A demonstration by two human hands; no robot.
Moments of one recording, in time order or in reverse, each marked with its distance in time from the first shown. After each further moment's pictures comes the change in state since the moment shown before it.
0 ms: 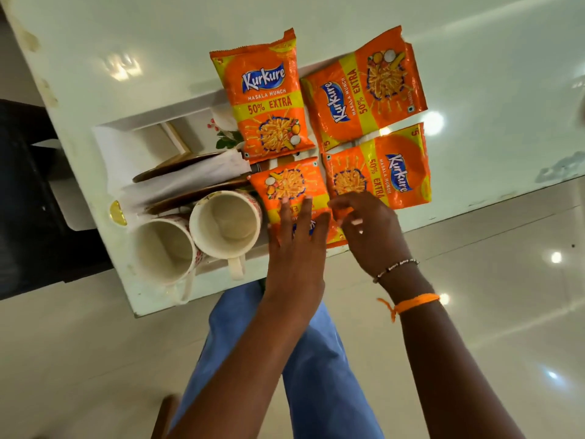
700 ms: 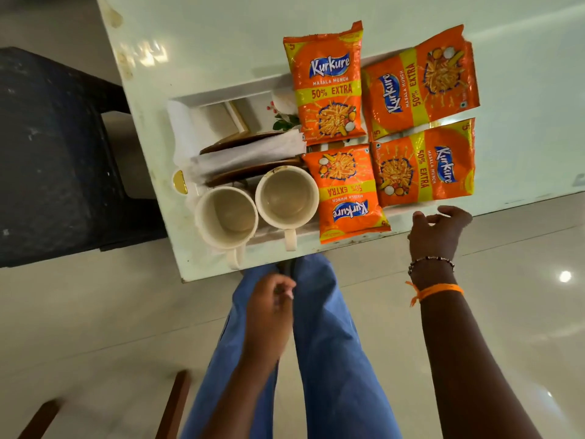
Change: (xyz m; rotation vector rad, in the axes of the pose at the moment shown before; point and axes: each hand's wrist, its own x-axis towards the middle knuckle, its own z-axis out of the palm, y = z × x) left_hand -0.109 -0.077 0.046 -1.029 0.229 -0.527; right_hand -0.016 0.016 0.023 0.328 0.521 0.655
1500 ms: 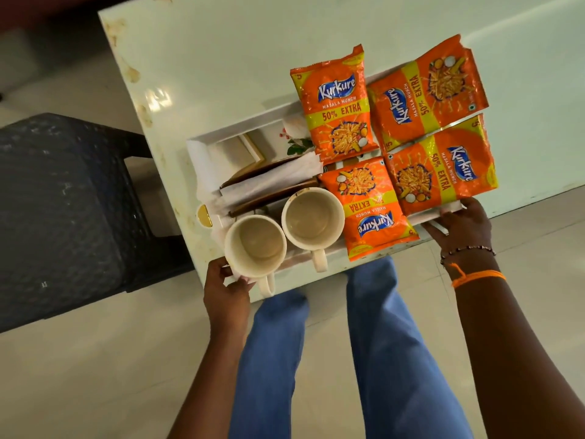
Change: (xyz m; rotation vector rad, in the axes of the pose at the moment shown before) left_hand 0.080 0.000 -0.076 -0.162 0.259 -0.048; right_hand 0.033 0.007 0.008 0.434 -0.212 0.150
